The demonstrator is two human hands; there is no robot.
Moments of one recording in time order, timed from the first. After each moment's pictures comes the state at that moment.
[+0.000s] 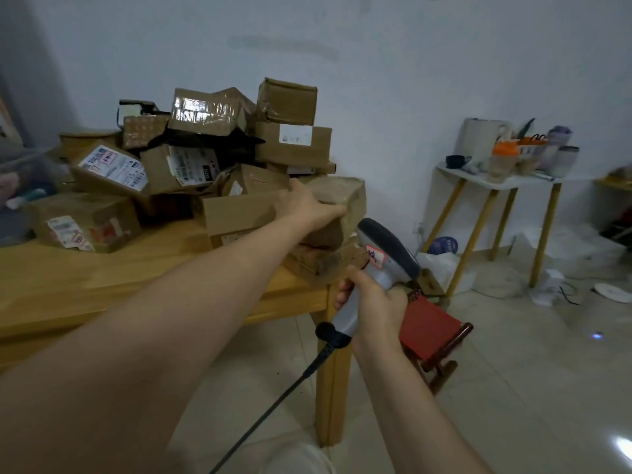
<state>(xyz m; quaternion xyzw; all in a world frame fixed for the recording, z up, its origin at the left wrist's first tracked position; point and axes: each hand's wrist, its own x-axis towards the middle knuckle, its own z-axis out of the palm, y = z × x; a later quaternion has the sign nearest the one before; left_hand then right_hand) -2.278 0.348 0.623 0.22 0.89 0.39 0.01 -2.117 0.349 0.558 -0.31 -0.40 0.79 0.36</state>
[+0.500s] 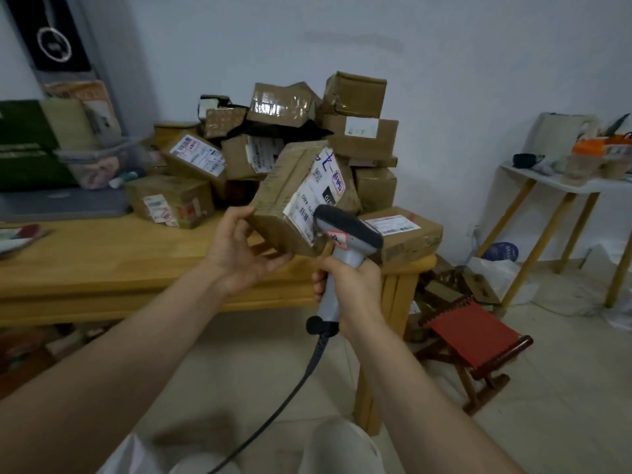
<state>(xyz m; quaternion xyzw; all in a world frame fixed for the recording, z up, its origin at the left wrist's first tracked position) -2.265 0.138 0.581 0.07 0.41 0.86 0.30 -2.155 0.264 0.565 -0.21 -0.55 0.78 0.21</state>
